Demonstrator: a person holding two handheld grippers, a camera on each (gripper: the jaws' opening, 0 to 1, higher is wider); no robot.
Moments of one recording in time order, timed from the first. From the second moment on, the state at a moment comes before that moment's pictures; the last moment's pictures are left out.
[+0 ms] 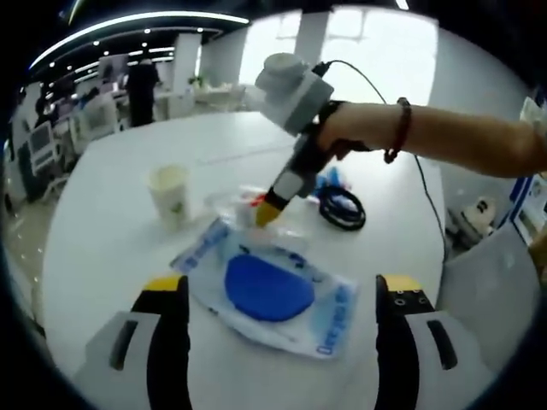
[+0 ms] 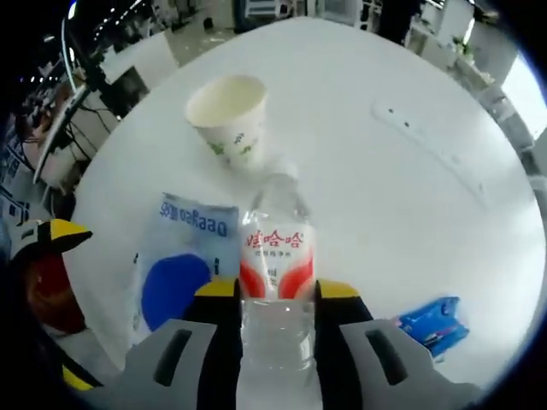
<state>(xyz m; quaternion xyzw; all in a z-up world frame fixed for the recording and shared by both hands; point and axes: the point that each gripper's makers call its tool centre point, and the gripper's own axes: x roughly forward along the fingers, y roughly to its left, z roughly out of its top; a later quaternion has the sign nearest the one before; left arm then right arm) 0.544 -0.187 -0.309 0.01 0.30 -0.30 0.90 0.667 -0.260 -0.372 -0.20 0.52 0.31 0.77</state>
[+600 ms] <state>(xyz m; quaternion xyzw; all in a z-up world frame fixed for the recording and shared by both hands) 0.546 -0.179 -0.307 -0.02 0.30 -0.29 0.91 0.657 -0.249 -0.343 -0.15 0.47 0.35 0.80</state>
